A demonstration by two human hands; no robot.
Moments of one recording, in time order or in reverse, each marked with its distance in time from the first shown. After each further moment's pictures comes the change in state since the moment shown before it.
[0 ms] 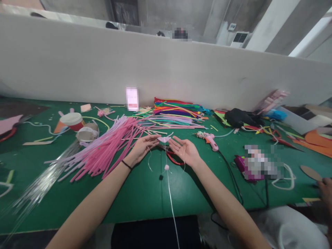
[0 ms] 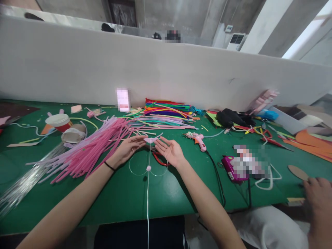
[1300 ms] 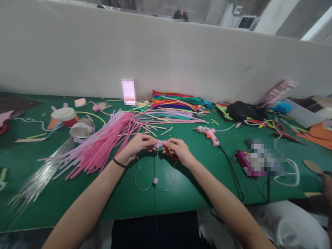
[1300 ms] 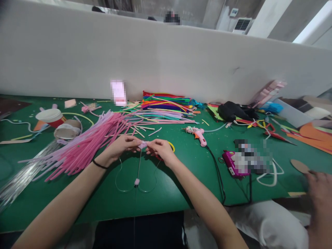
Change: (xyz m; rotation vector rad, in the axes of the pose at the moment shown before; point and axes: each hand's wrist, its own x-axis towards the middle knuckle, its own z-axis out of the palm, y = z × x) left_hand -0.015 0.025 0.008 0.497 -0.045 -0.155; right_hand -0.010 0.026 0.022 -0.681 0.000 -0.112
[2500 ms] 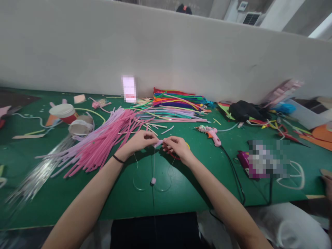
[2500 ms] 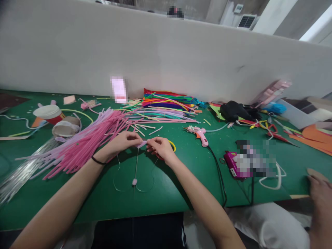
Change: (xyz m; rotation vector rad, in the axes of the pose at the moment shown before) left_hand 0.002 0.017 -0.002 0.444 -0.038 0.196; right_hand 0.005 -0.007 0.006 -0.129 0.065 0.017
